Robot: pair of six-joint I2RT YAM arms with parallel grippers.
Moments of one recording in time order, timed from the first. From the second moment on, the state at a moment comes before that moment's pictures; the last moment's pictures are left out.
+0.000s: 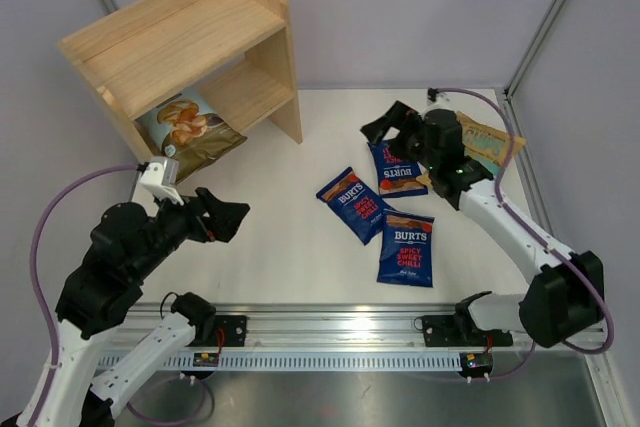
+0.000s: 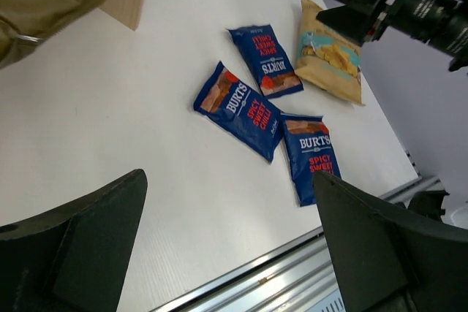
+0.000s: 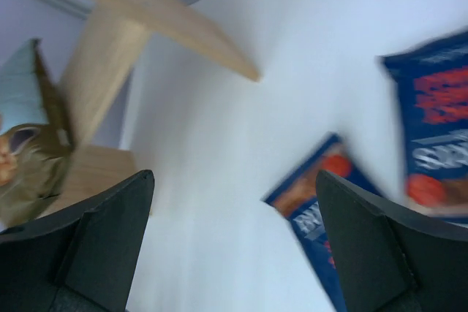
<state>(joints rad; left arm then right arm) -0.52 0.50 1.10 -0.83 0.00 -0.47 0.46 1.36 1.09 -0.01 -0.06 0.78</state>
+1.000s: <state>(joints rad) -0.52 0.58 0.85 -0.75 0.36 -0.29 -0.48 1.62 0.77 0.04 -0.34 0.63</state>
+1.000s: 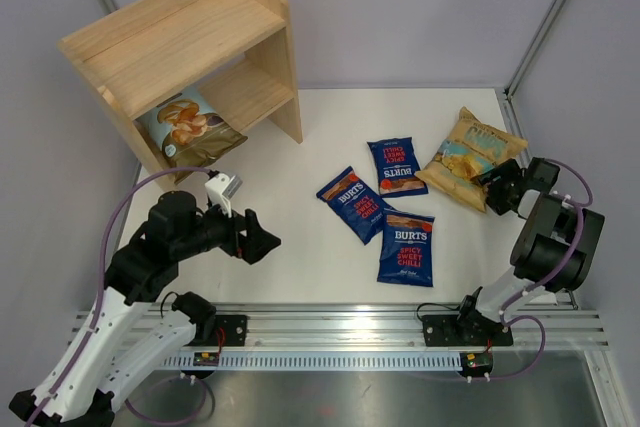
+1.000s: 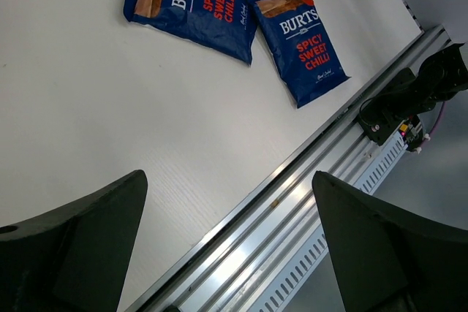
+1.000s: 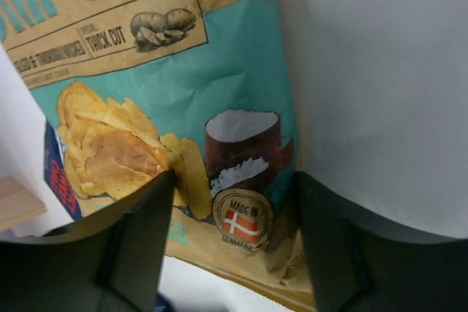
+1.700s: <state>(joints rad) -0.52 0.62 0.84 -0.67 0.26 -0.40 -0.48 1.29 0.63 0.10 -0.52 0.66</state>
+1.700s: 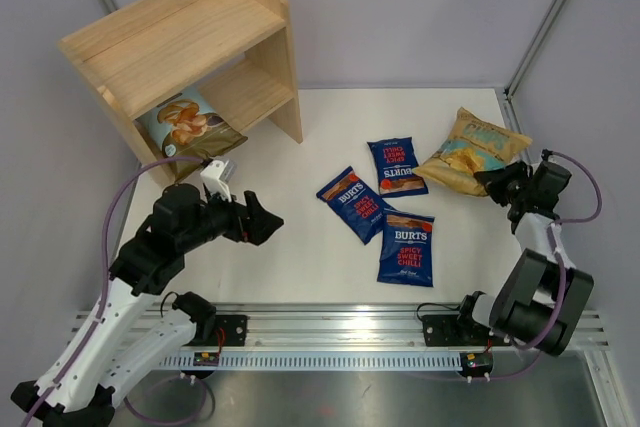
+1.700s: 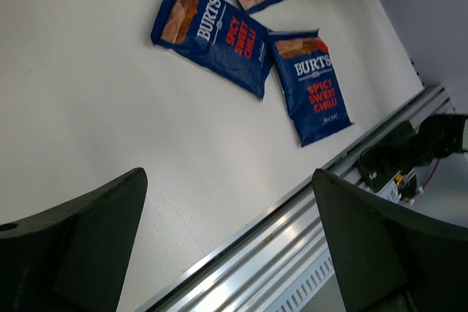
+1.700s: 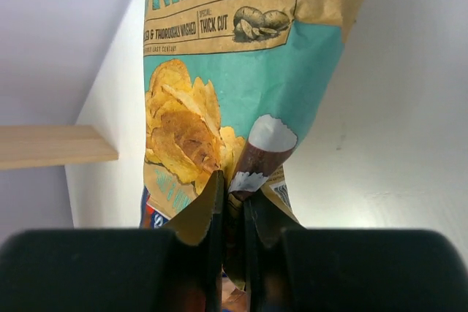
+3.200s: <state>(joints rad) -1.04 0.96 0.57 0.56 -0.04 -0.76 0.33 0.66 0.51 0.47 -0.49 1.14</state>
